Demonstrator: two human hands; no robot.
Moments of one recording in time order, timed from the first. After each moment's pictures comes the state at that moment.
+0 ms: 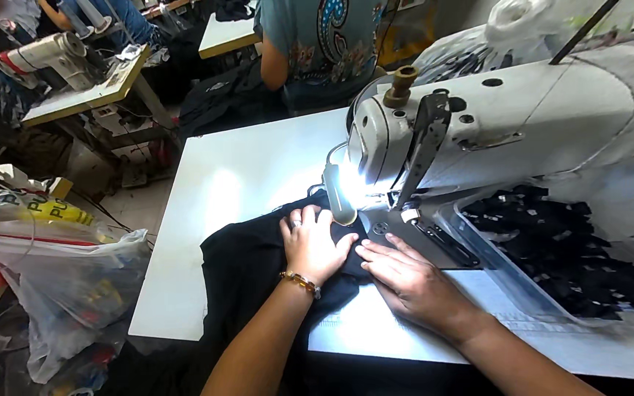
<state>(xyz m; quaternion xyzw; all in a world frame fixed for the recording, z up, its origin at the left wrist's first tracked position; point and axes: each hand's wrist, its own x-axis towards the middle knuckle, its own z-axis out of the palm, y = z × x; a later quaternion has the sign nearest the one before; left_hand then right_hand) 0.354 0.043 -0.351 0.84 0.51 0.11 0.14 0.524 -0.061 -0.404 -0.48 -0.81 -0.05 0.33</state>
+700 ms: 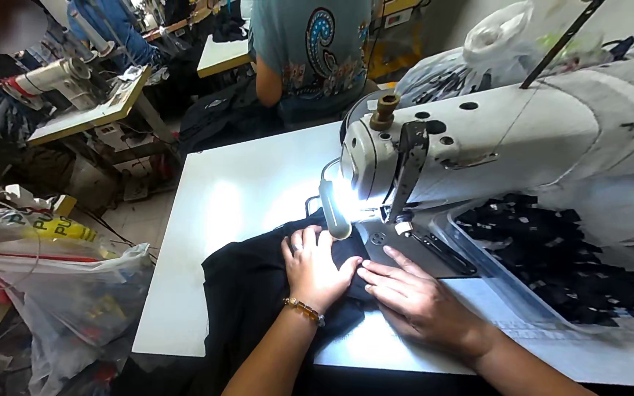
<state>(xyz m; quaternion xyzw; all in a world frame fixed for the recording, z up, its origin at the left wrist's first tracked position) 0.350 0.023 -0.365 0.84 0.51 0.14 0.09 0.530 -0.069 -0.406 -0.43 -0.83 -0.06 0.35</state>
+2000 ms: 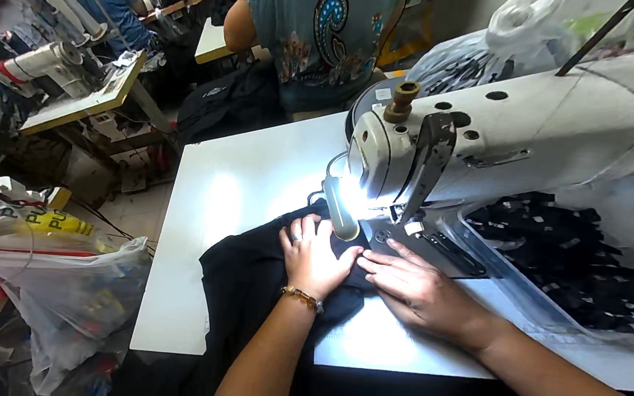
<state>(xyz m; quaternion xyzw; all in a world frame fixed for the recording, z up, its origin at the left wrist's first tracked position) 0.350 0.037 -0.363 0.84 0.51 0.15 0.09 0.533 -0.057 -0.400 -0.45 -0.82 -0.01 0.34</state>
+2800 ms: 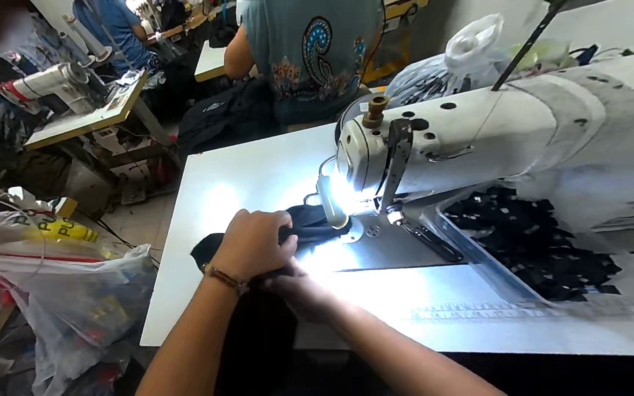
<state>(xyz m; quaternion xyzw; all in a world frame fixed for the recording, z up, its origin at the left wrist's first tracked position) 0.263 0.068 -0.245 0.93 0.36 0.03 0.10 0.369 -0.017 -0.358 -0.36 -0.37 0.71 0.48</state>
